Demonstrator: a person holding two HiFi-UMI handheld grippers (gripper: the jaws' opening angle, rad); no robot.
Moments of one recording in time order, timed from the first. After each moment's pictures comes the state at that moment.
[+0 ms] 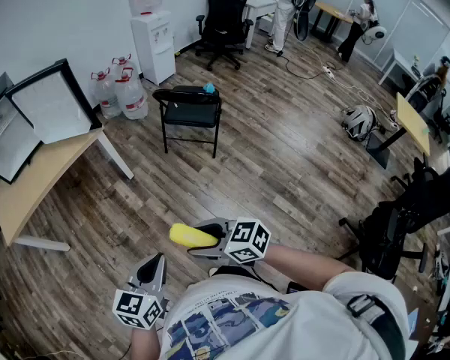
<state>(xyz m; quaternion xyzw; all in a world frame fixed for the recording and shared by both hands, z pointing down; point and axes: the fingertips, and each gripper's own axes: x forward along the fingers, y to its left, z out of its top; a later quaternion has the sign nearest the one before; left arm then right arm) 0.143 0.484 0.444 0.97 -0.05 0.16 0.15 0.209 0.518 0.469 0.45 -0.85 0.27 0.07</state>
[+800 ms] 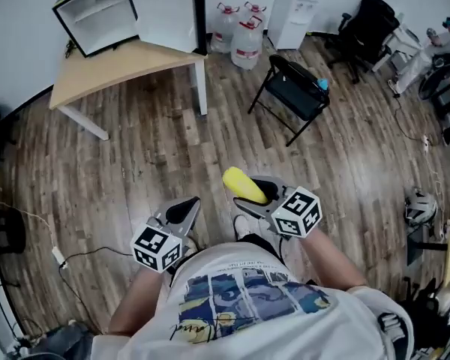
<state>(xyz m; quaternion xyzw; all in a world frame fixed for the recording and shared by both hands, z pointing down) 0.187 0.446 0.454 0.95 -0.20 0.15 0.18 0.286 0.459 0.465 0.38 -0.88 0.24 0.15</state>
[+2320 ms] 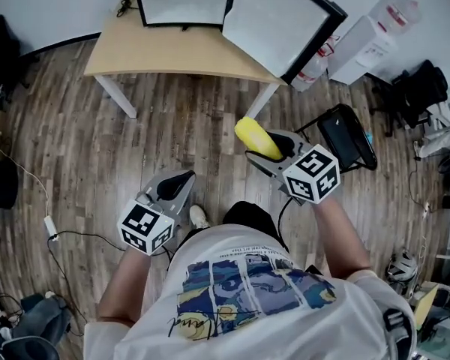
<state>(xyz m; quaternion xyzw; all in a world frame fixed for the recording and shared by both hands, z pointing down) 0.005 0.188 0.442 0.93 -0.31 0.11 0.17 0.136 0.127 0.430 0.31 -0.90 0.15 0.26</state>
